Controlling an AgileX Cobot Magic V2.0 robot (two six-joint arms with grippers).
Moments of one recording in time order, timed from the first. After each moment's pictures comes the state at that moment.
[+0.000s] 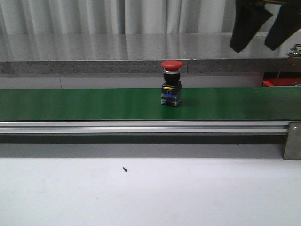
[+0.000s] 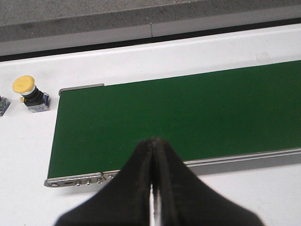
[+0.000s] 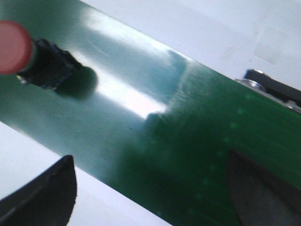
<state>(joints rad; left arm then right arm) 0.12 0.89 -0.84 -0.31 0.65 0.41 0.17 1.66 -1.45 0.24 0.96 -0.34</state>
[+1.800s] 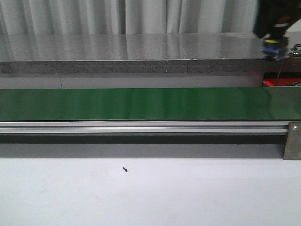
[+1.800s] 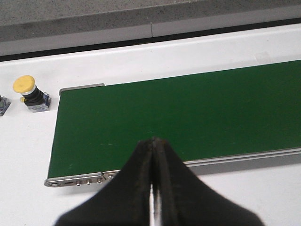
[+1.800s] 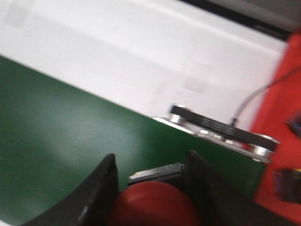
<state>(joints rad) 0.12 0.89 -0.84 -0.31 0.65 0.41 0.00 1.75 -1.62 0.22 0.95 -0.33</state>
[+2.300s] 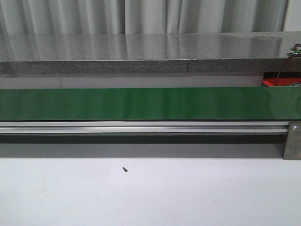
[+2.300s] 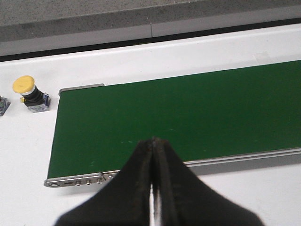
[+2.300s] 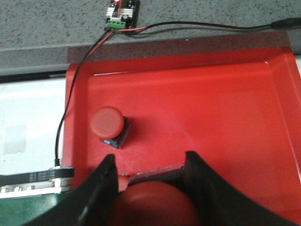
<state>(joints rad) 0.12 0.89 -0.84 -0.31 0.65 0.41 -0.39 1.79 -1.62 0.28 0.71 -0.34</state>
